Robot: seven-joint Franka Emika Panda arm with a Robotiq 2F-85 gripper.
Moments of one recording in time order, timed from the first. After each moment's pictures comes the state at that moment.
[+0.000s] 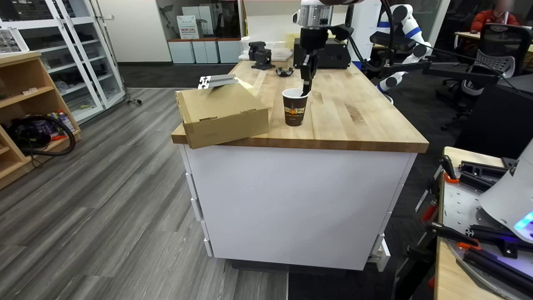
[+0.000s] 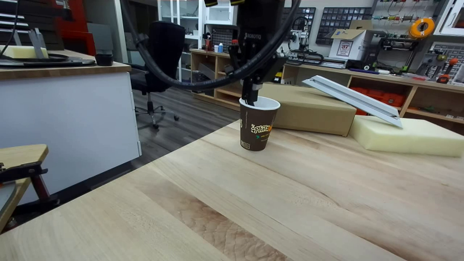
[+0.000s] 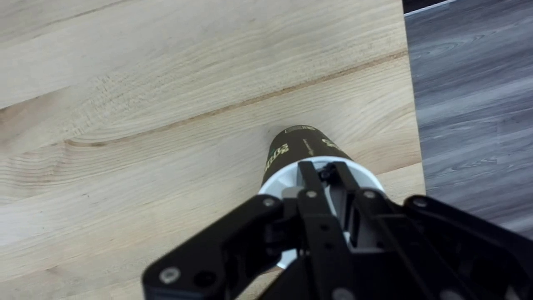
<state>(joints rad) -0.06 0.14 -0.02 -2.08 0.03 2.27 -0.28</state>
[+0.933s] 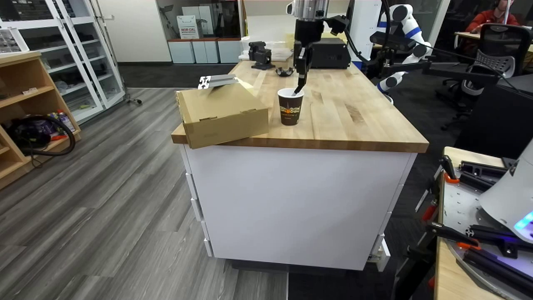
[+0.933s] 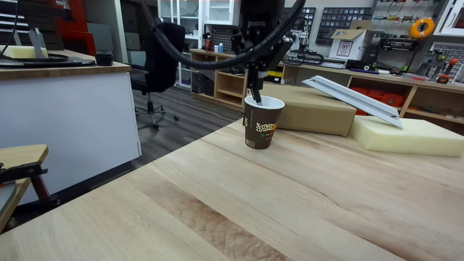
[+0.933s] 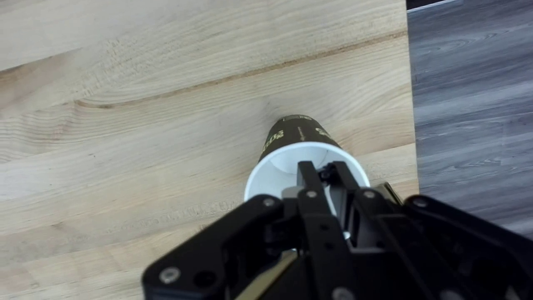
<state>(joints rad) -0.05 0.13 -0.01 -2.04 -0.01 2.26 -0.28</state>
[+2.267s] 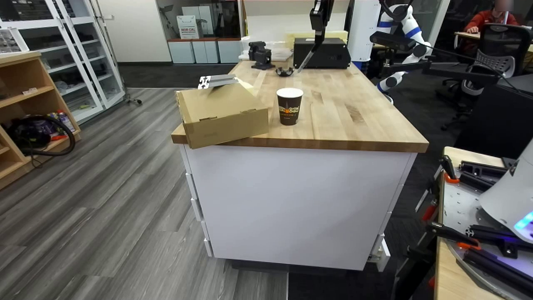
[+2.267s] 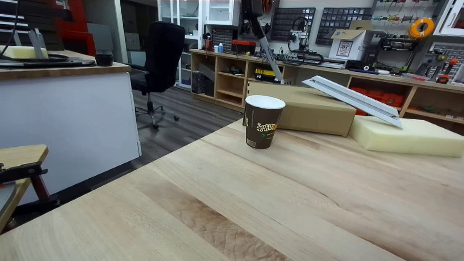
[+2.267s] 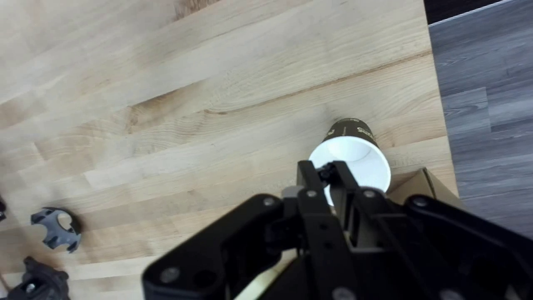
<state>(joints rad) 0.00 -0.10 0.01 -2.04 -0.31 2.05 0.02</state>
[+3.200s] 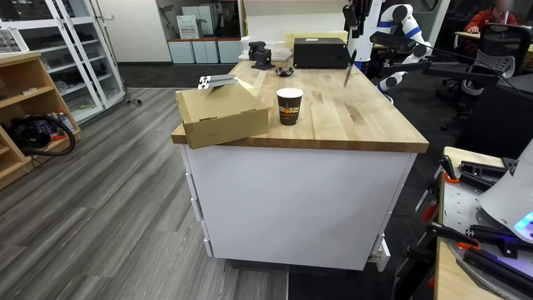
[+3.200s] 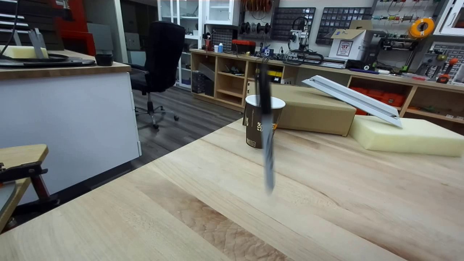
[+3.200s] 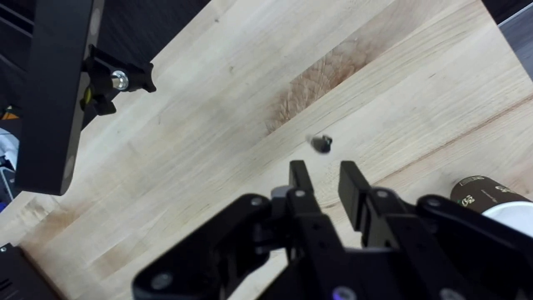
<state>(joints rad) -0.12 -0.10 -0.13 -1.99 -0.29 1.86 0.03</state>
